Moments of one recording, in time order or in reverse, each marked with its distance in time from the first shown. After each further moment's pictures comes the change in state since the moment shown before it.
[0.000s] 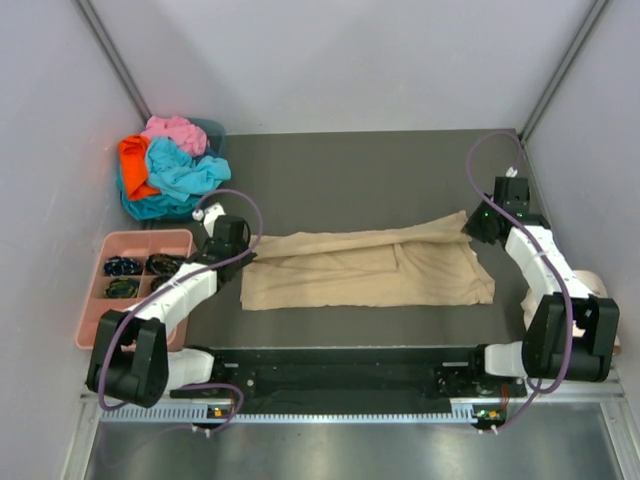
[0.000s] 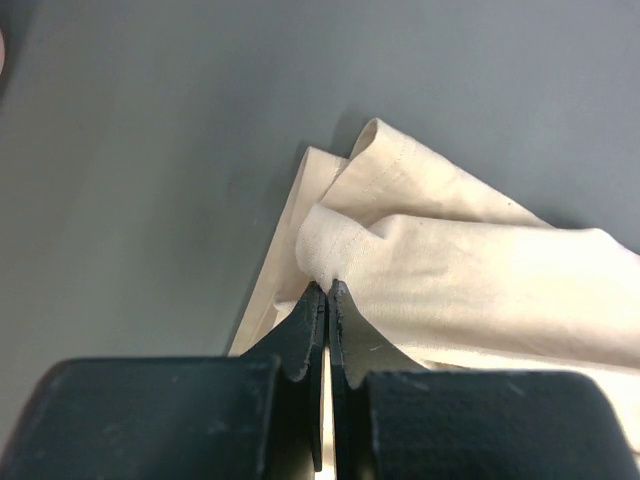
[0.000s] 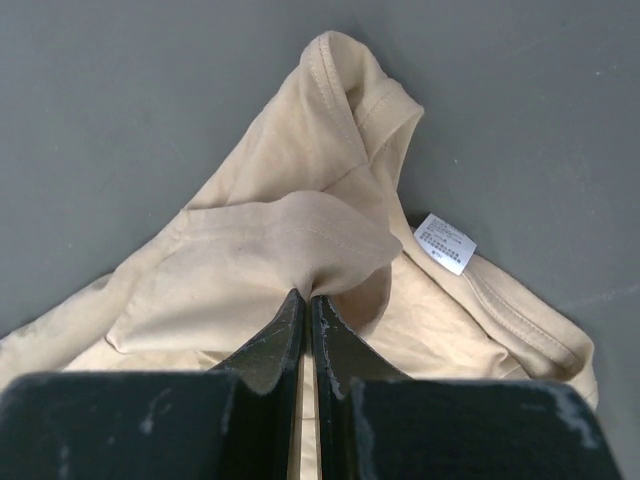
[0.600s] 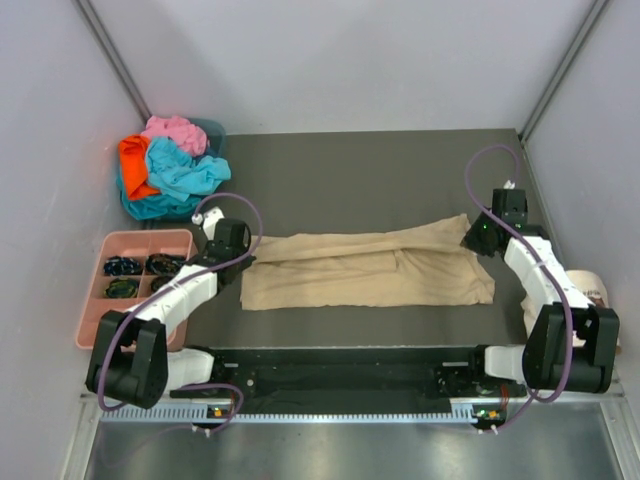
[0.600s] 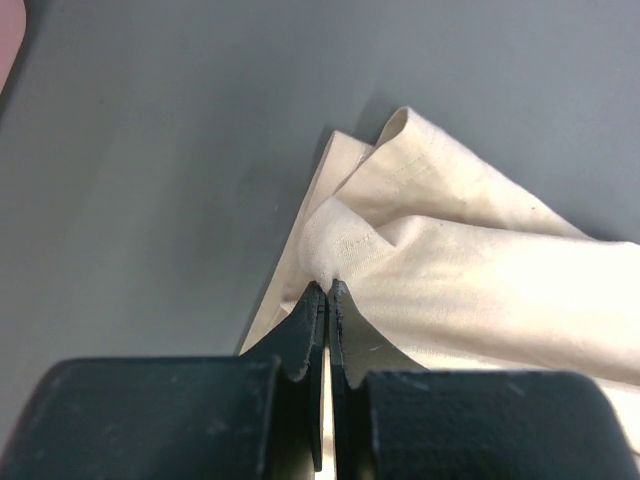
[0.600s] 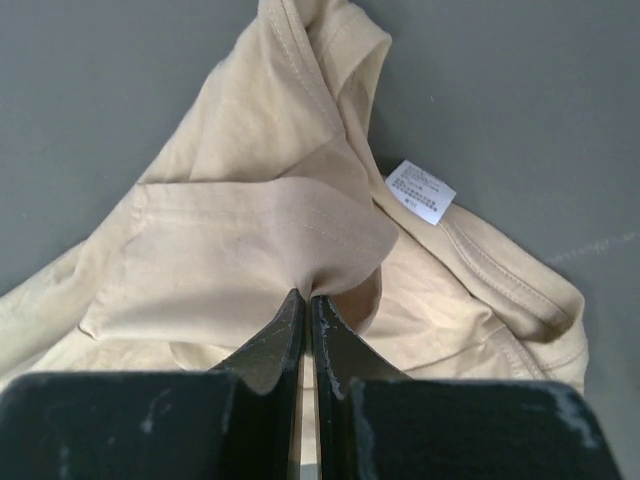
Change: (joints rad) left arm -0.007 -0.006 -0.020 -0.016 -0.029 -0.025; right arm 0.000 -0.058 -0.089 -0.024 0.000 0.003
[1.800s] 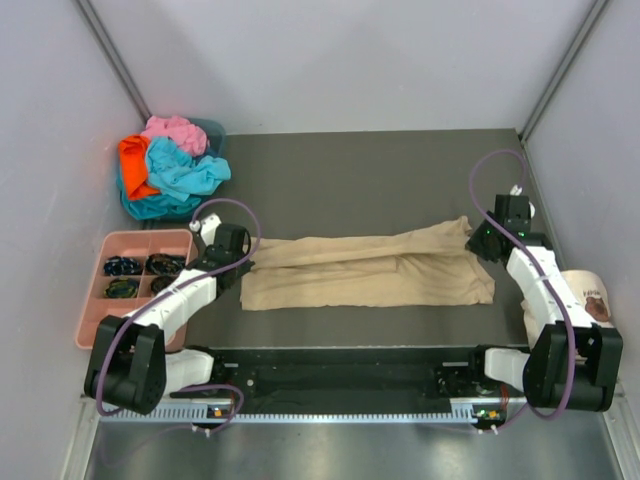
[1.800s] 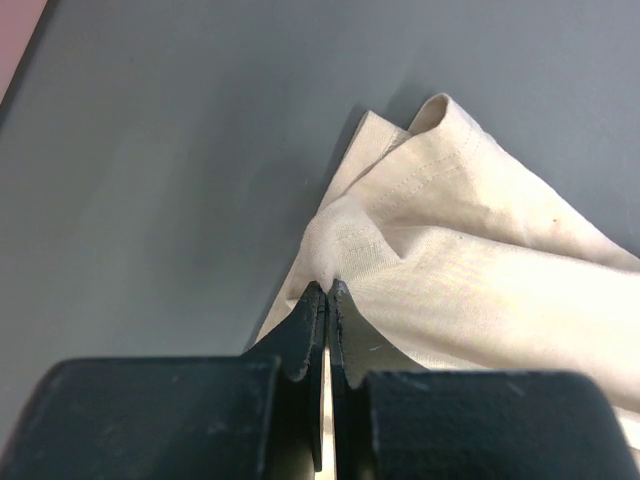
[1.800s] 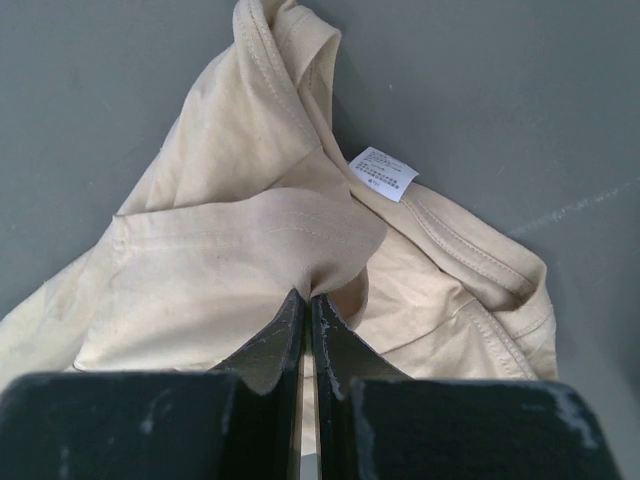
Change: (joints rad) left arm -0.005 -0.029 -0.035 -0.037 -0.023 -0.047; right arm 0.000 -0.092 -0.041 -0.031 0.063 0.027
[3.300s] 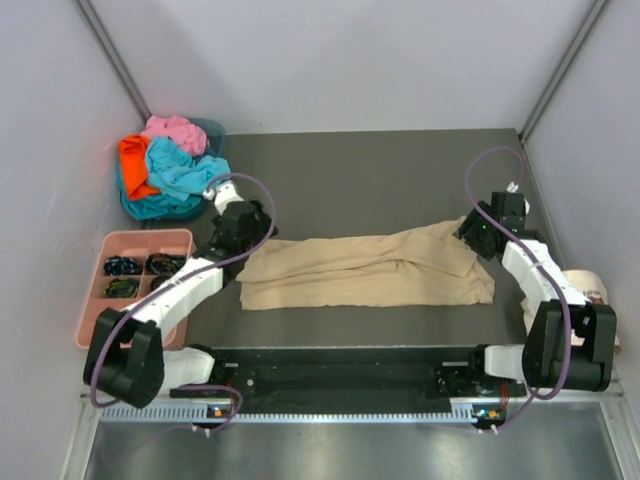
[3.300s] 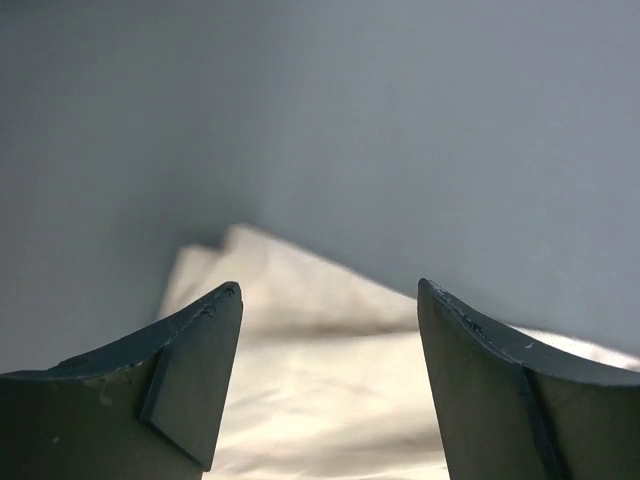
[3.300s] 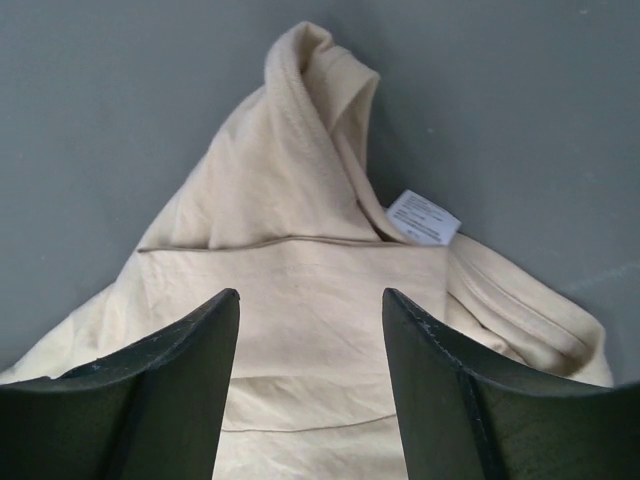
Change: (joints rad) left arm -0.082 -0.009 0.114 0.179 -0.023 0.081; right arm 0.000 0.079 -0.027 0.146 -0.017 0.035
